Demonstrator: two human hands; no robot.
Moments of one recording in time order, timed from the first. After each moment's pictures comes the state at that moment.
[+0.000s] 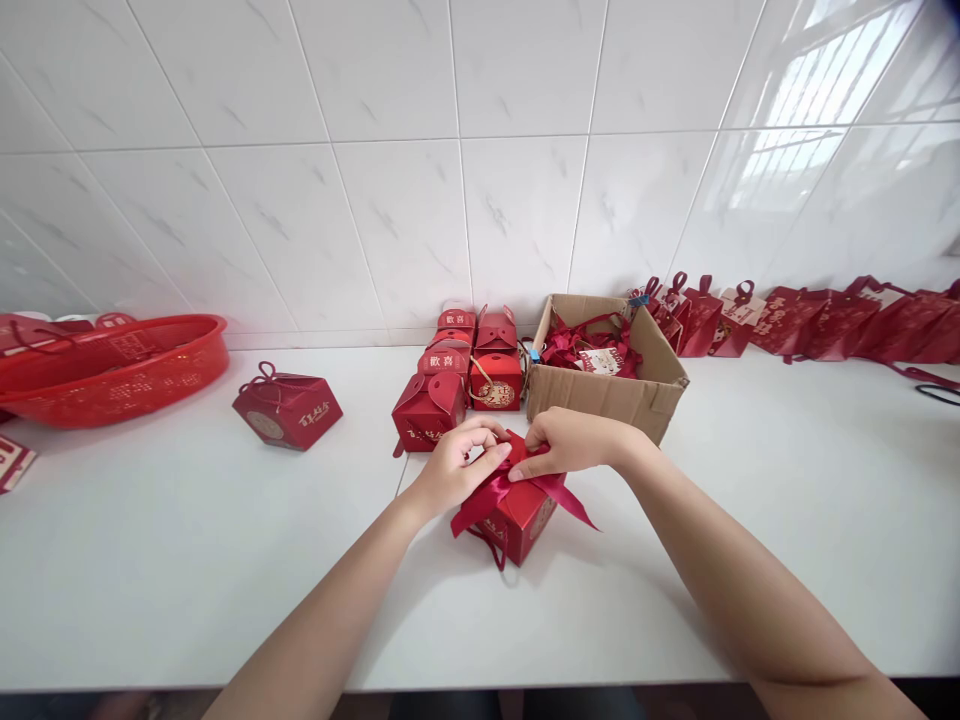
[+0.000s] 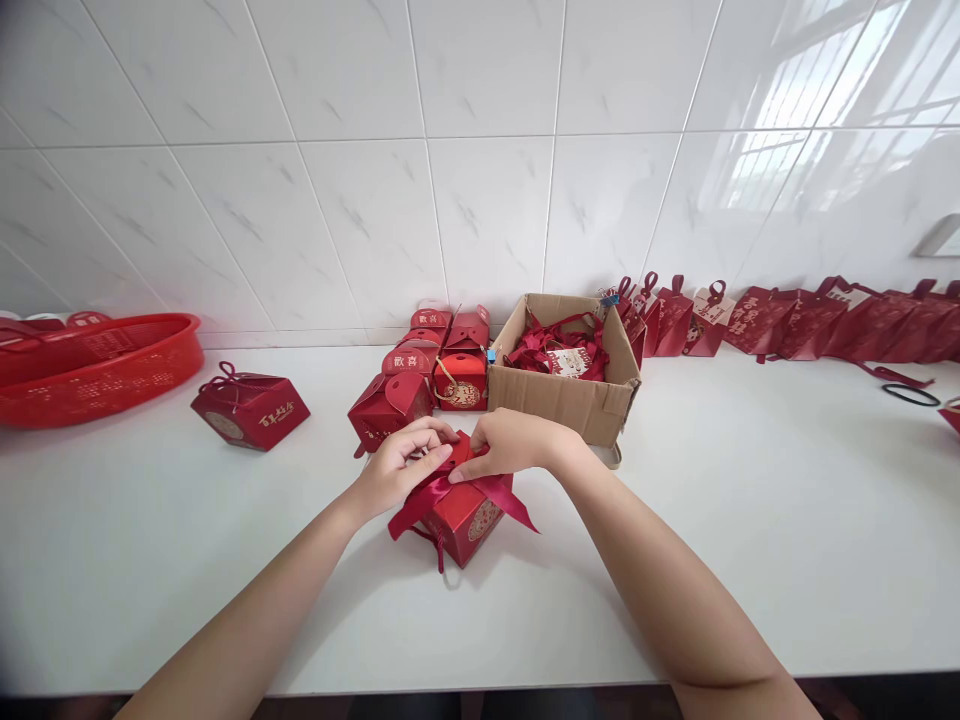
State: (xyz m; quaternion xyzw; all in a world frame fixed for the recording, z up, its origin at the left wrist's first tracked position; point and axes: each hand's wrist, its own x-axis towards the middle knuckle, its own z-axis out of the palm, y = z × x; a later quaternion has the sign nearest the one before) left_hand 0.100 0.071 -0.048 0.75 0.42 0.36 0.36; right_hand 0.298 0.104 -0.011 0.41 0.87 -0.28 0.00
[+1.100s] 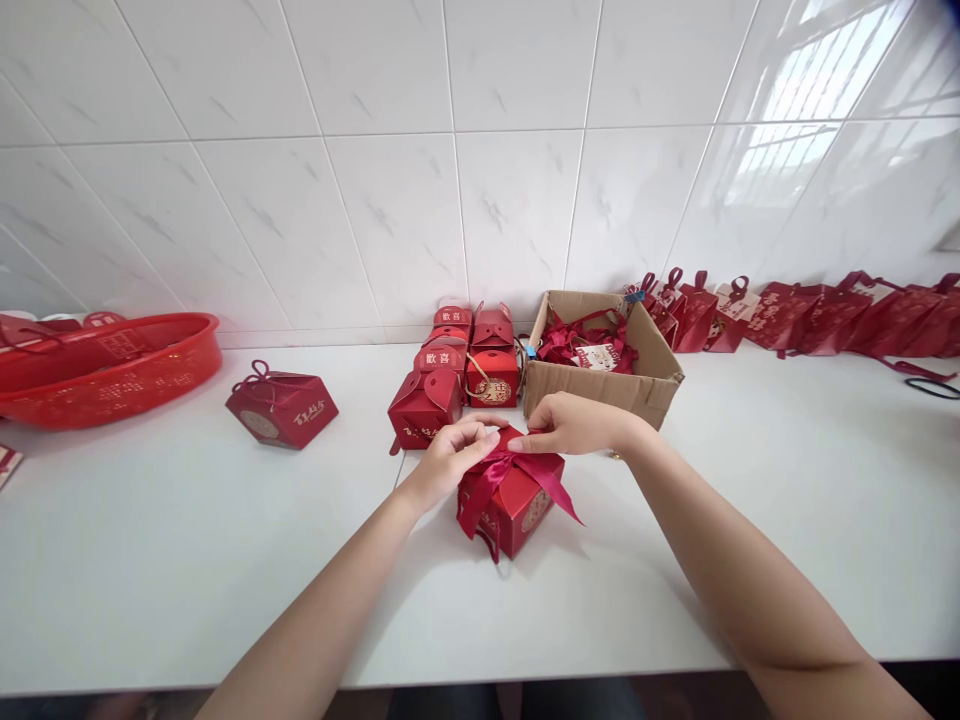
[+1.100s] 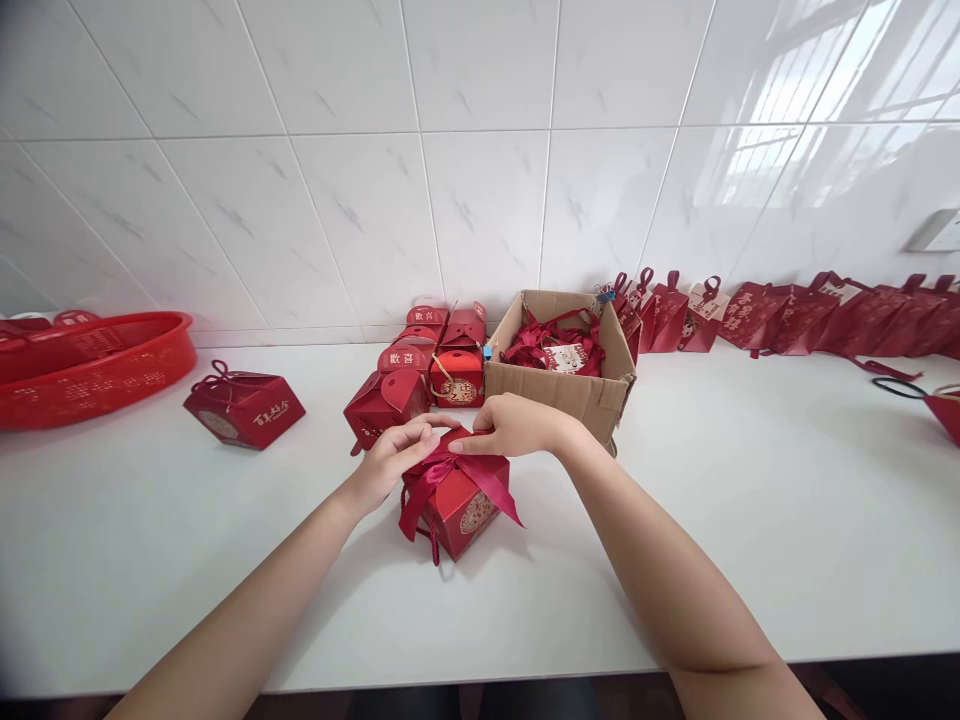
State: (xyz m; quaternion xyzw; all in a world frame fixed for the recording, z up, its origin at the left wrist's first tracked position) left_hand 0.094 0.076 -0.055 0.68 0.39 0.38 0.49; right_hand 0.308 0.108 -0.008 0.40 0.86 -0.31 -0.06
